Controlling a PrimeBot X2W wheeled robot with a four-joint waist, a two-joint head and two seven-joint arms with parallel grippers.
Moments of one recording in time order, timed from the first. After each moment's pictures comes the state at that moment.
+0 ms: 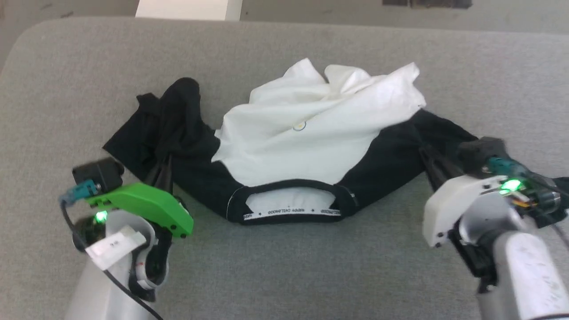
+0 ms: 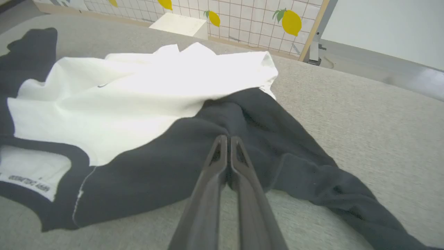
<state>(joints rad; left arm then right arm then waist) -0.25 0.17 -0.11 0.07 -0.55 0.11 0.17 -0.25 -0.06 0.04 -0.01 0.04 0.13 0.42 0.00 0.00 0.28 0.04</state>
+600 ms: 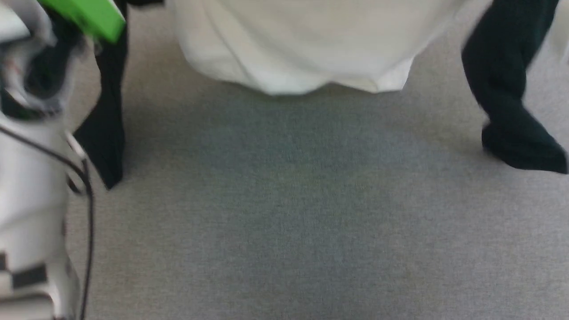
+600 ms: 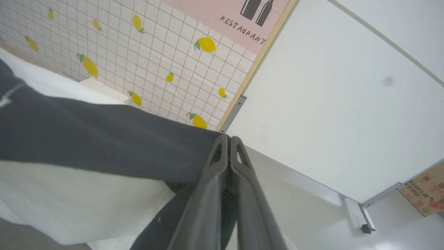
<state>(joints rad) -0.94 0.33 -0.11 -0.03 -0.63 0.03 0.53 -0.90 -0.41 0.11 -0.14 0.13 0.13 0.69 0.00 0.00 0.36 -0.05</state>
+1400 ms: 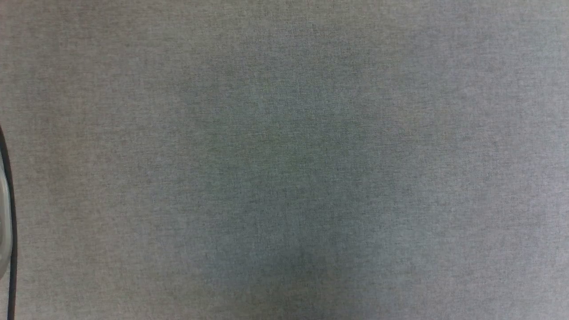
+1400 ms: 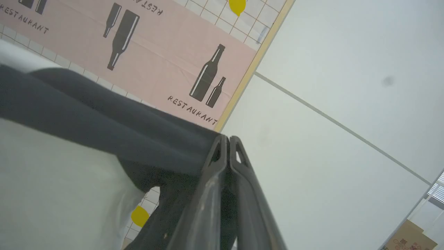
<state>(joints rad) -1.59 0.34 -0.01 0.32 -0.51 0.07 0.10 -1.65 -0.28 0.03 0.37 -0.14 0.13 0.18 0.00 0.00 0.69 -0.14</state>
